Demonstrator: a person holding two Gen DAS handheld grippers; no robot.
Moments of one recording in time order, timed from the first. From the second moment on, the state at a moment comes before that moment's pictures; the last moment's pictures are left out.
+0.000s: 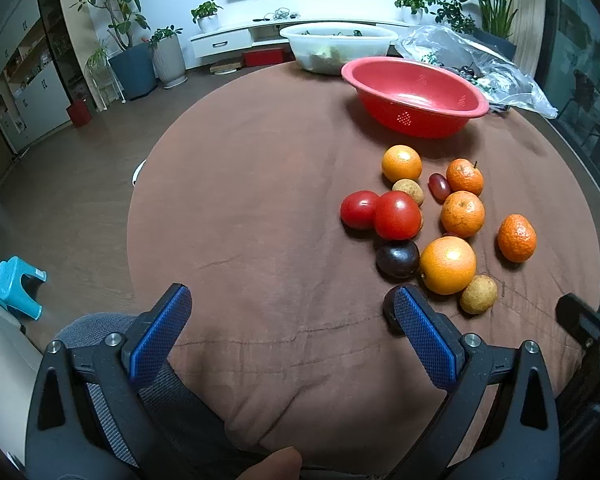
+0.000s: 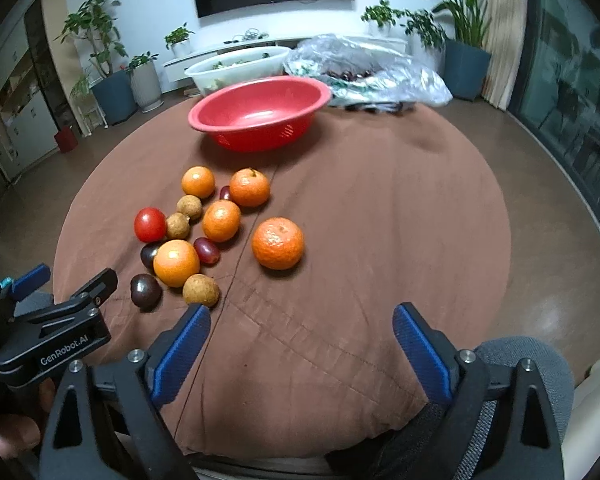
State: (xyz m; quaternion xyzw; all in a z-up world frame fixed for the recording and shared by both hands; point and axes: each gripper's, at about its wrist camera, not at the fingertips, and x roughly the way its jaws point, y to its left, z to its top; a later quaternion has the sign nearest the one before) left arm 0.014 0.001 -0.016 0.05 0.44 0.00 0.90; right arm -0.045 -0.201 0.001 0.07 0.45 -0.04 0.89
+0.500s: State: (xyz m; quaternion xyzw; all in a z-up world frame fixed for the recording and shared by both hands) left arm 0.027 -0.002 -0.027 0.05 0.44 -0.03 0.89; right arm -0.041 -0.218 -0.003 0.12 0.45 -0.03 0.88
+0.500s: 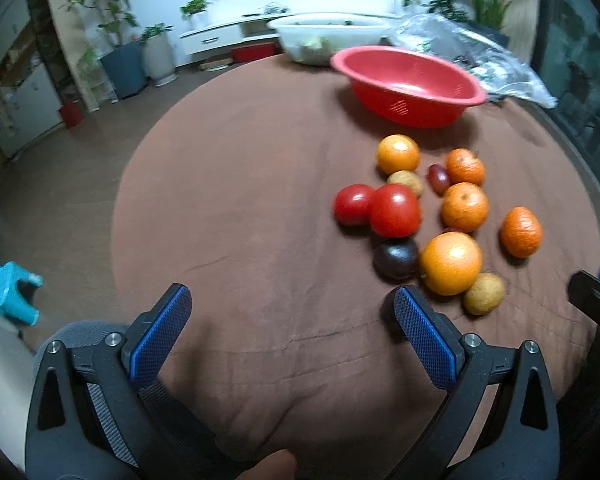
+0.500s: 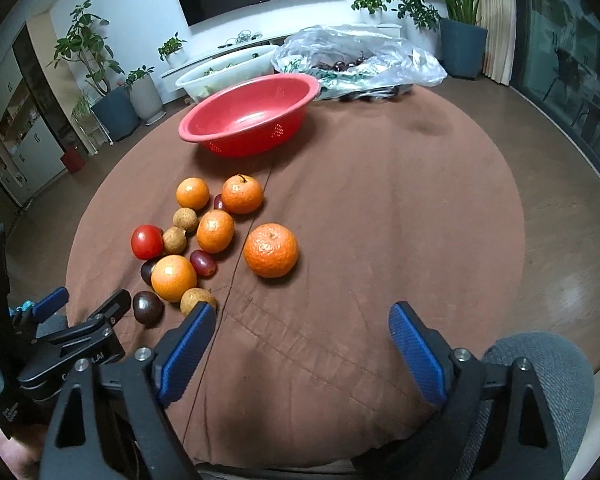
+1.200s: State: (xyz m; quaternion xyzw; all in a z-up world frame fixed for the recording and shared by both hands) left arm 0.034 -0.011 -0.047 0.06 0.47 -0.17 0.86; right arm -0.036 -0.205 0.001 0.08 0.42 0.07 0.90
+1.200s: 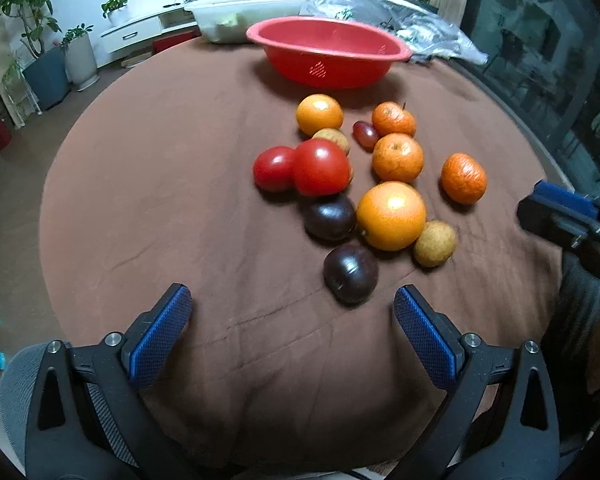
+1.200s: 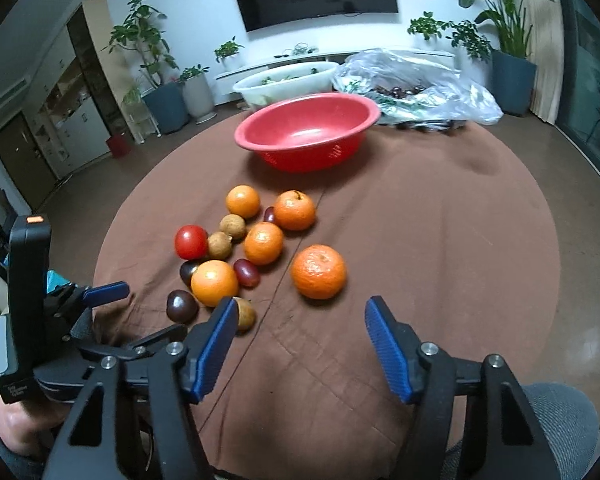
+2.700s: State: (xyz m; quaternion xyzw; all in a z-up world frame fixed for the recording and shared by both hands) left arm 0.031 0.000 -0.031 0.03 0.46 -0.24 0.86; right arm -0.004 -0.146 -0.038 -0.01 0.48 0.14 0.87
